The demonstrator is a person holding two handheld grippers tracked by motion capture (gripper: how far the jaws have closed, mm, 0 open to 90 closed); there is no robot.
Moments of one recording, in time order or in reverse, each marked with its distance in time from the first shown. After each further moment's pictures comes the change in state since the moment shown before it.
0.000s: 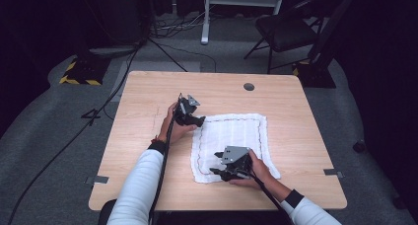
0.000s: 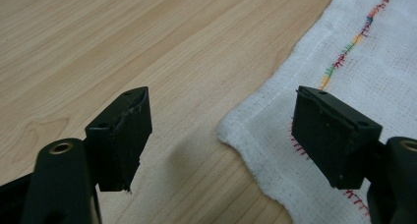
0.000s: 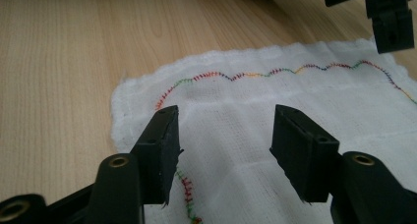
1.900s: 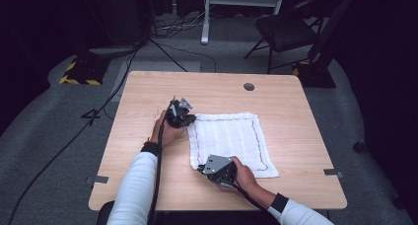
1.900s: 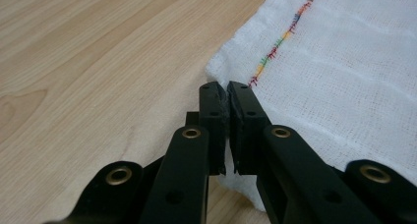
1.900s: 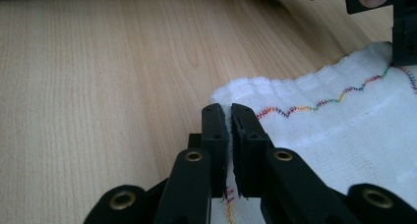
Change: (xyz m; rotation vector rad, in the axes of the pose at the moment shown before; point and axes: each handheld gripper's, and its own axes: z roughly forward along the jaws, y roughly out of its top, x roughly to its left) left arm 0.017 -0.020 -0.024 0.004 -0.156 0.015; right arm 0.036 0.026 0.024 0.019 -0.040 -0.057
